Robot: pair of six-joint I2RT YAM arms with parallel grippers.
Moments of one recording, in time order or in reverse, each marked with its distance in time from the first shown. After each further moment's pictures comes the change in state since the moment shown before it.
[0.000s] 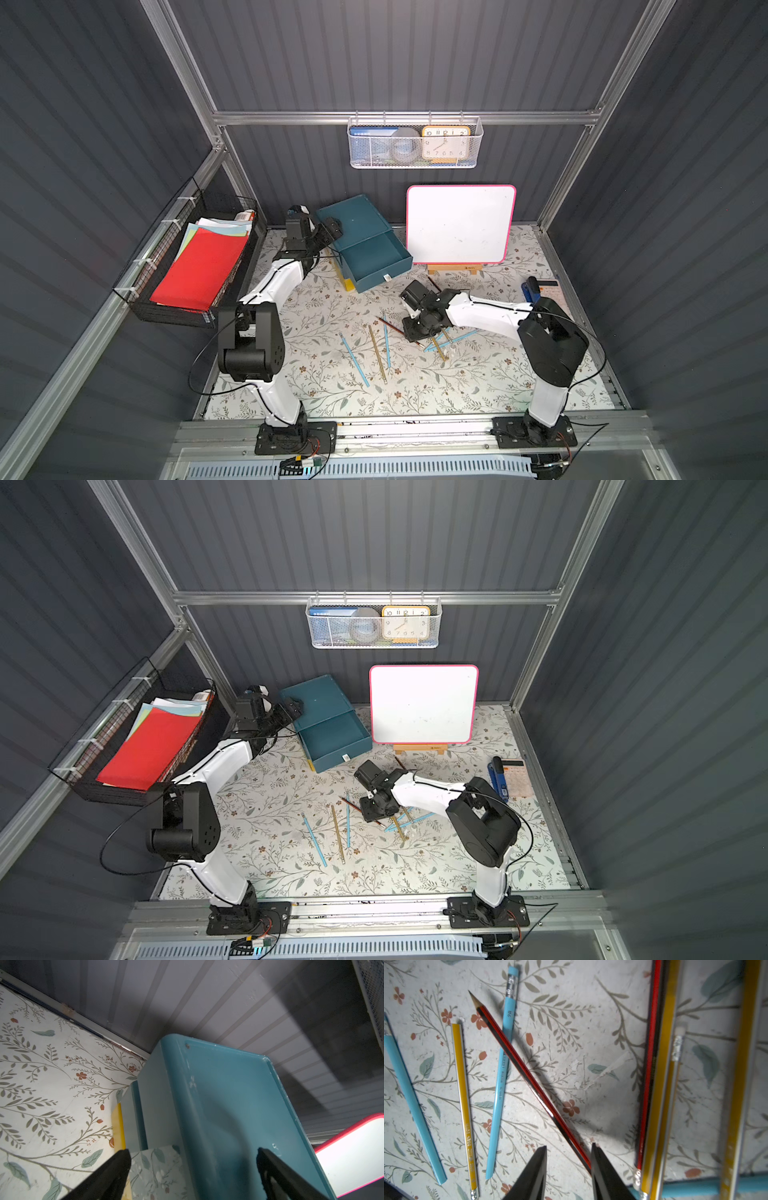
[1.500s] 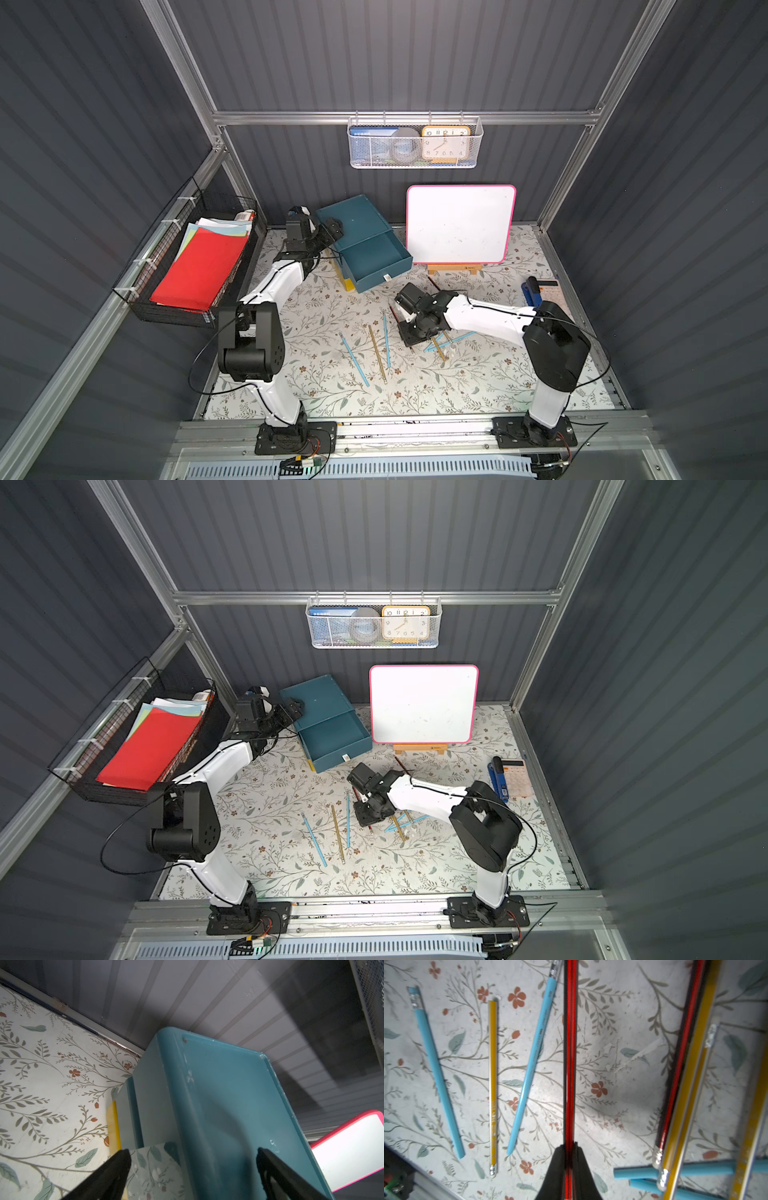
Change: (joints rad) left arm 0.000 0.000 -0.016 0.022 0.022 -0.011; right arm 0.053 -0.056 0.020 -0.060 -0.026 -0.002
